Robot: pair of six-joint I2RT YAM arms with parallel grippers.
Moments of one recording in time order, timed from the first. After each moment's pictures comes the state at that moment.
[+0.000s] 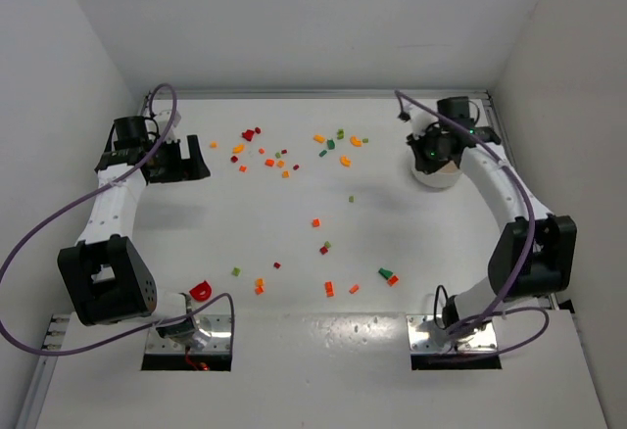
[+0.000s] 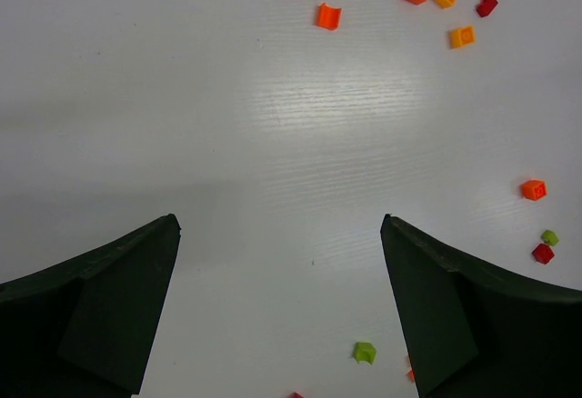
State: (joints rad) left arm 0.25 1.39 1.13 -0.62 0.40 0.07; right arm 0.13 1.54 1.25 -0.67 -0.18 -0.48
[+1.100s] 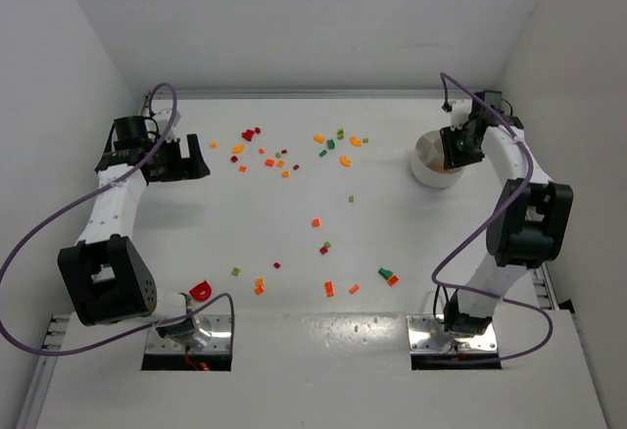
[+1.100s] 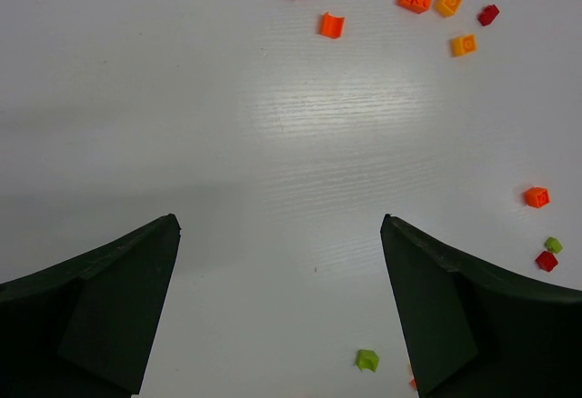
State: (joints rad) left arm 0.25 1.39 1.12 -0.59 0.40 0.07; right arm -0.16 1.77 1.37 -0.70 -0.13 -0.35
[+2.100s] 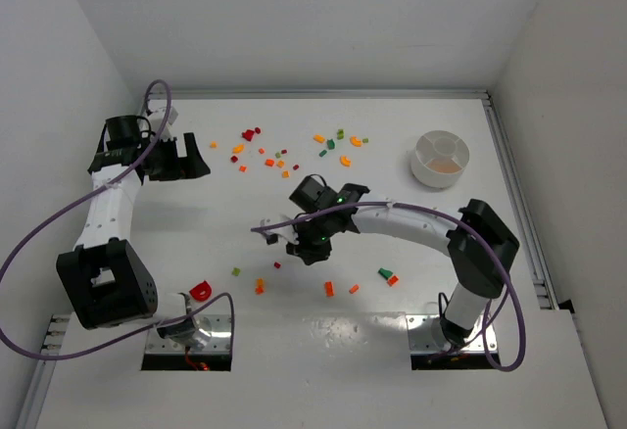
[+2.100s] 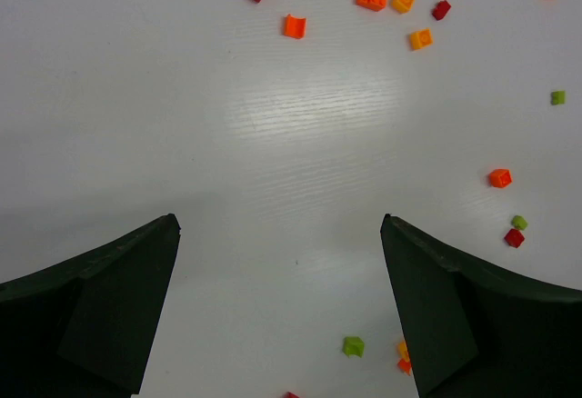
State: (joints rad) left arm 0.28 1.37 1.14 -0.63 0.50 0.10; right arm 0.94 1.71 1.19 -0.66 -0.43 -0.61
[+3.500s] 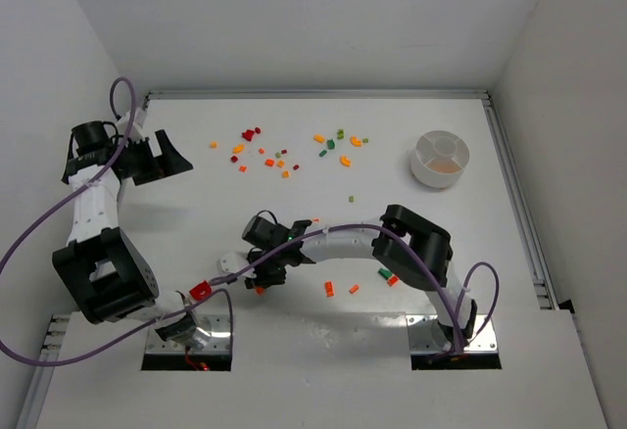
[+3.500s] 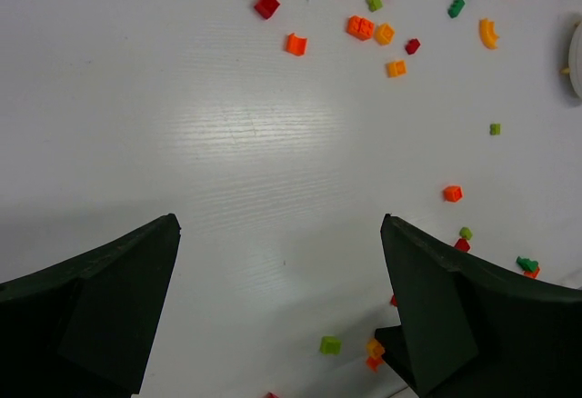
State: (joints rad) left arm 0.48 1.42 1.17 -0.65 0.72 0.08; right arm 1.18 2.07 1.31 -0.27 -0.37 -0.65
